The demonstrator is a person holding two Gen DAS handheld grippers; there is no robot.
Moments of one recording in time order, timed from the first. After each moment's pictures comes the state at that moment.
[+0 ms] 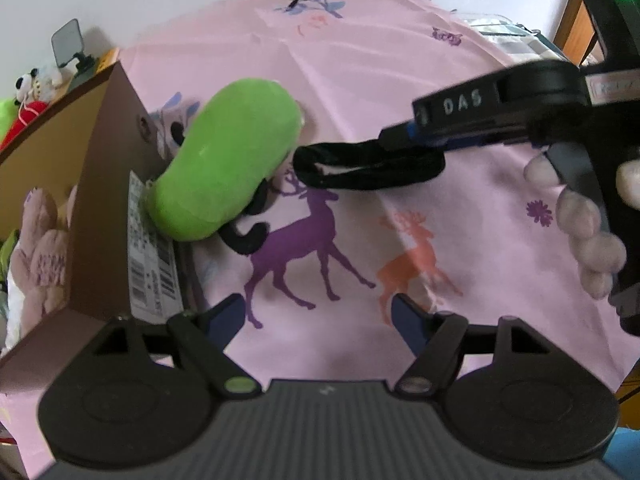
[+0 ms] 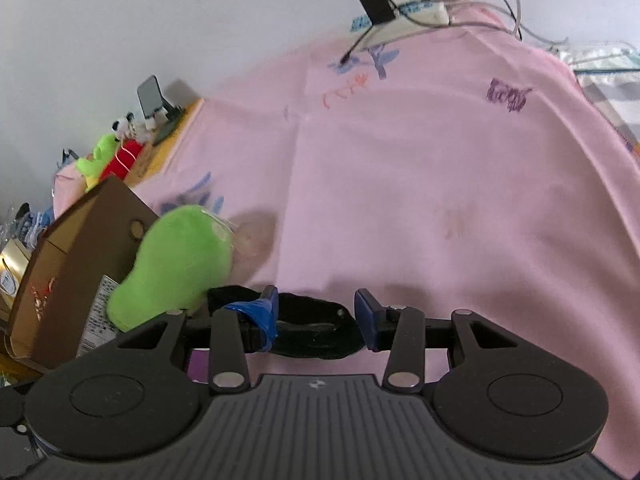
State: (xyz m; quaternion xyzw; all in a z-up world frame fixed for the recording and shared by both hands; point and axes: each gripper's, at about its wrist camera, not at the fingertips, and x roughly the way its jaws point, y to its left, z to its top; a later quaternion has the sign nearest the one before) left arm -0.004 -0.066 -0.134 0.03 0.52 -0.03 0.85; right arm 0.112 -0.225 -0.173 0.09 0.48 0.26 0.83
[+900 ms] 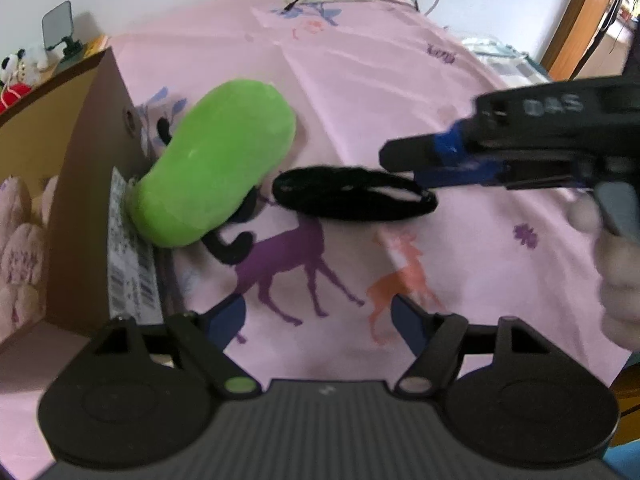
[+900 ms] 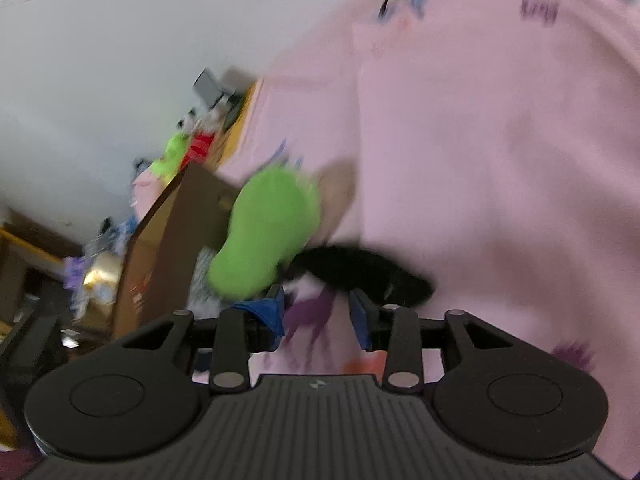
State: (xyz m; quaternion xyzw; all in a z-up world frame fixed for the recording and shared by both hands) left arm 0.002 -0.054 -0.139 -0.02 0.50 -0.05 0.86; right arm 0.094 -0.241 -0.158 0.20 0.51 0.32 0.78
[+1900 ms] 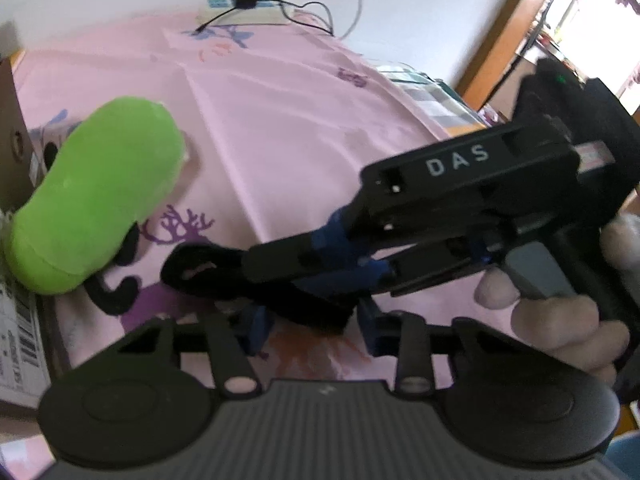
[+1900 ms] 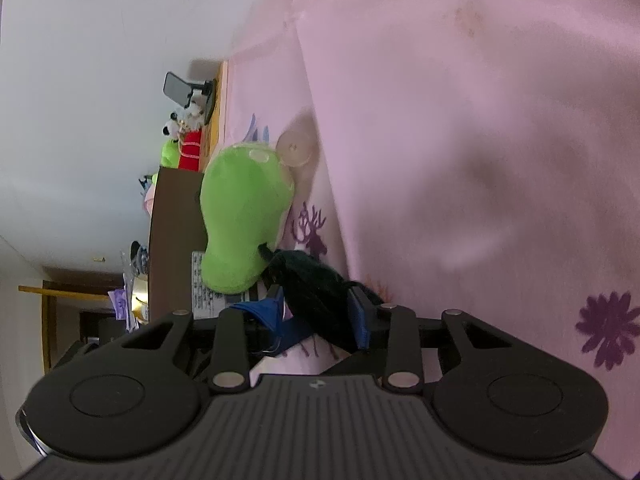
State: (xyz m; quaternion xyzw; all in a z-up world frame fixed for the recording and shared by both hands) left arm 0.013 -0.069 -0.162 -0.07 0.45 -0.19 0.87; right arm 0.106 -0.249 -0.208 0.32 0.60 0.32 0.65
